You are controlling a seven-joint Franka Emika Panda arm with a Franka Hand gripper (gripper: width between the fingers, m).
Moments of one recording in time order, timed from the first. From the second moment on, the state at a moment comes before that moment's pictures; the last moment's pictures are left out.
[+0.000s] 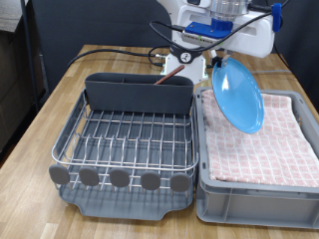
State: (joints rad) arm 0.16 -0.16 -0.03 -2.34 -0.08 2.21 1.46
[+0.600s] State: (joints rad) arm 0.15 -0.18 -0.03 -2.27 -0.29 2.02 1.47
